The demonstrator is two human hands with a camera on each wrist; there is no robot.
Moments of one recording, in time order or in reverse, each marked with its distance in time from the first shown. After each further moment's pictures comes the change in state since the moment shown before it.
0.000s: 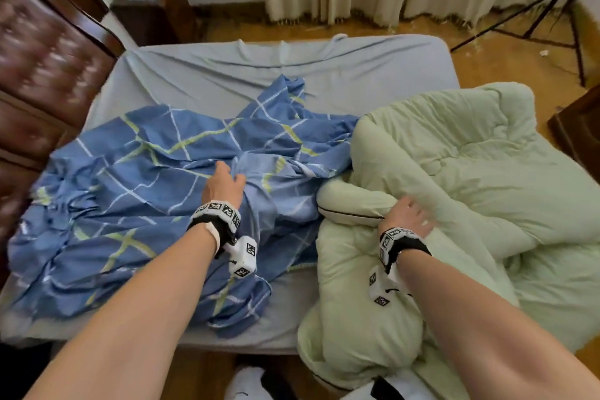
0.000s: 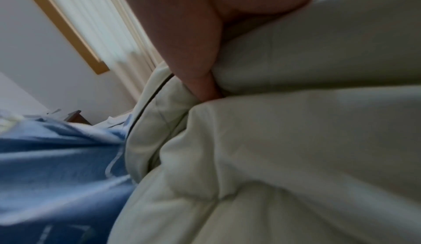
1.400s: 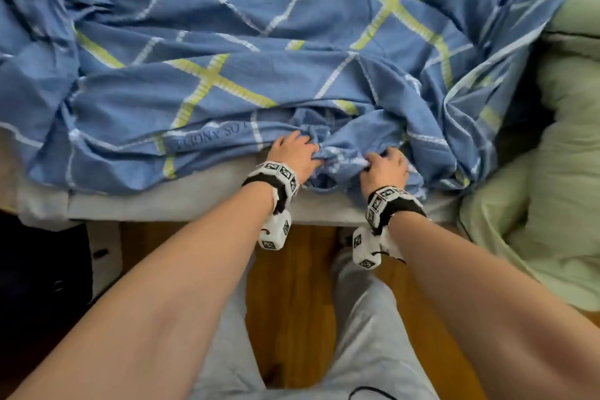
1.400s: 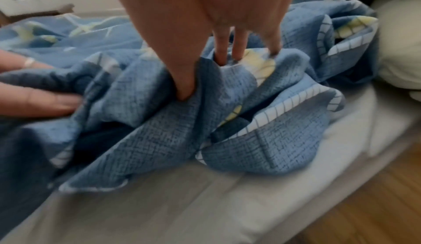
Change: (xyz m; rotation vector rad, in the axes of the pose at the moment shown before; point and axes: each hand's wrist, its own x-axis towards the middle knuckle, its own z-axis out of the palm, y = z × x) left_hand 0.102 -0.528 0.112 0.429 -0.714 0.607; right_hand -0.335 -0.305 0.411 -0.095 -0.283 -0.124
